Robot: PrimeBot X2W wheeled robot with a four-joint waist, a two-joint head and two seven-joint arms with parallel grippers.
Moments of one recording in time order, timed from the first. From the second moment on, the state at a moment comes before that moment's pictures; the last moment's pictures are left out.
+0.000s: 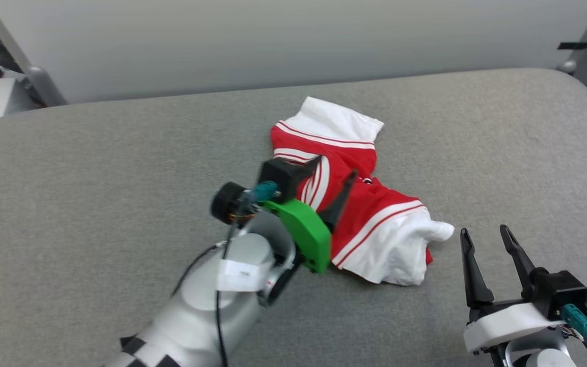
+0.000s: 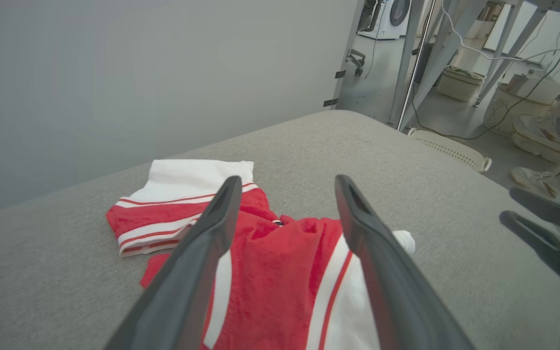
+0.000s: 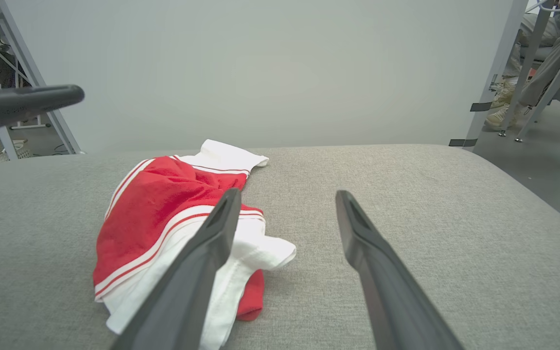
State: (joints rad) left arm -0.70 0.09 -0.86 0.62 -0.69 -0.02 -0.21; right arm -0.01 -0.05 0.01 0.10 0.08 0.13 -0.26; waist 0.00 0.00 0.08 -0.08
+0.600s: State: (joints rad) left arm -0.29 0.28 -0.50 0.29 -0.59 0.06 -0.26; right arm 0.06 -0.05 0.00 0.10 0.07 0.13 -0.26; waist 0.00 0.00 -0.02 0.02
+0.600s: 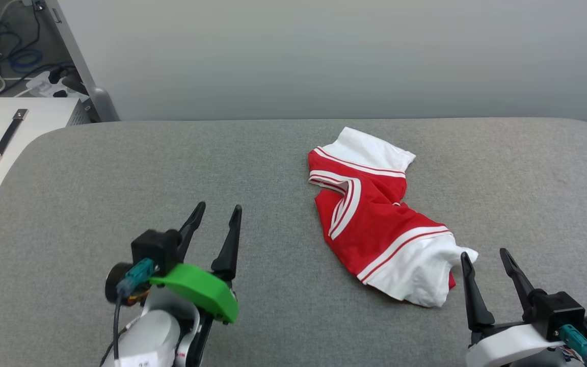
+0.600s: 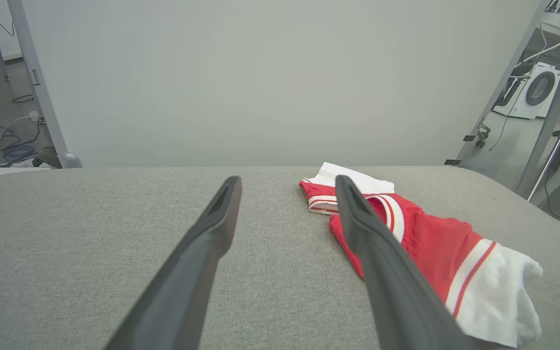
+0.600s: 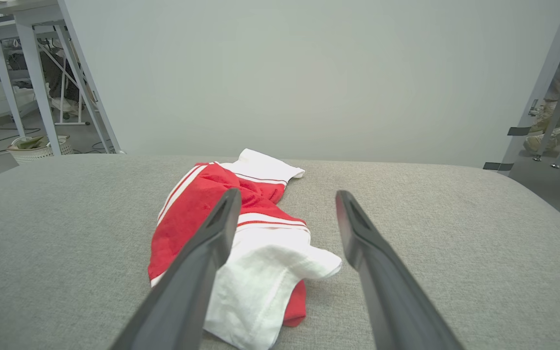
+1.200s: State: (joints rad) left arm -0.05 0.13 -0.23 0.16 -0.36 -0.06 -0.26; right arm 0.07 -0.05 0.02 0.11 0.06 0.13 -0.26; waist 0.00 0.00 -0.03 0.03
